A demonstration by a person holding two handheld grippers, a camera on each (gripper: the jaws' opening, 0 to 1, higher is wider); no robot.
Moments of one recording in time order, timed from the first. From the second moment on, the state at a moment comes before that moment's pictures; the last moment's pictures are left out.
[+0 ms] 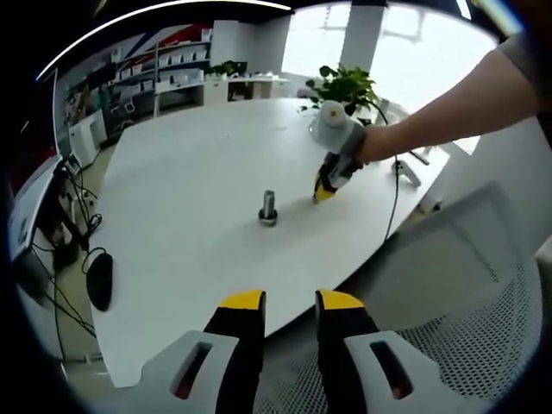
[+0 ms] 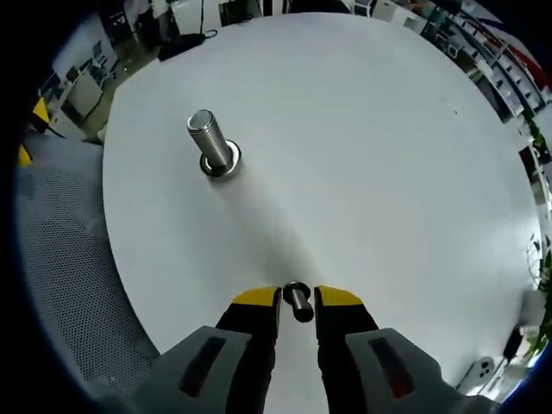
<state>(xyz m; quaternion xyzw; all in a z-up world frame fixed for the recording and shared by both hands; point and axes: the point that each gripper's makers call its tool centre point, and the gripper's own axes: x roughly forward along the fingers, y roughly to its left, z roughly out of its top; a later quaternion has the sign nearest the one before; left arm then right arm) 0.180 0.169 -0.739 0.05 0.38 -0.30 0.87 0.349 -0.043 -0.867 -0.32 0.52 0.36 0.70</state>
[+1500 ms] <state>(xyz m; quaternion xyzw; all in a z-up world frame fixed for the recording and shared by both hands) 0.191 0.169 -0.726 0.03 0.35 -0.29 0.89 0.274 -0.076 -0.720 -0.09 0.36 0.32 0.87</state>
